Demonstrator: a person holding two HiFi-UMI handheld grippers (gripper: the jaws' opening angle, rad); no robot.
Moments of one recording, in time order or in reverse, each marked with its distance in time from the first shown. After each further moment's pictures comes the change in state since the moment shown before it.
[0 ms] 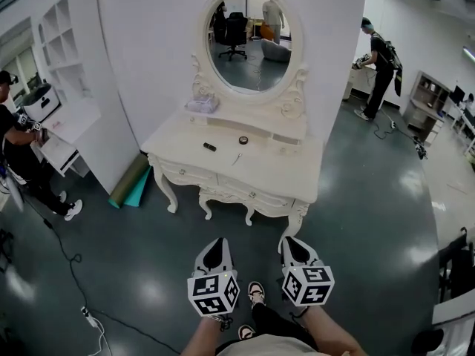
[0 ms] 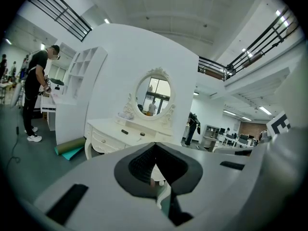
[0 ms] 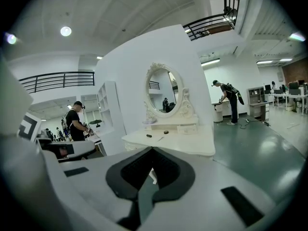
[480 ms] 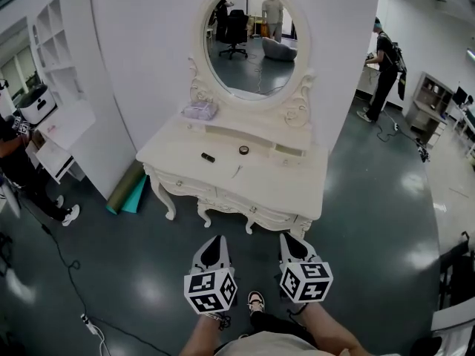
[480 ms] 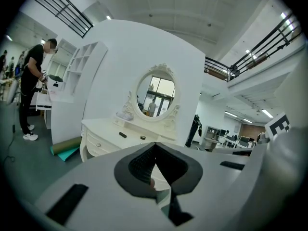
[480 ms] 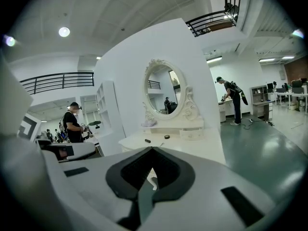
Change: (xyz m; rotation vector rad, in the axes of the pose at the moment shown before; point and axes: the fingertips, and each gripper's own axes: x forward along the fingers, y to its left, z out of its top) left arm 0.082 0.020 0.032 -0.029 0.010 -0.006; right arm 0.085 -0.014 0.040 0.005 0.000 0.016
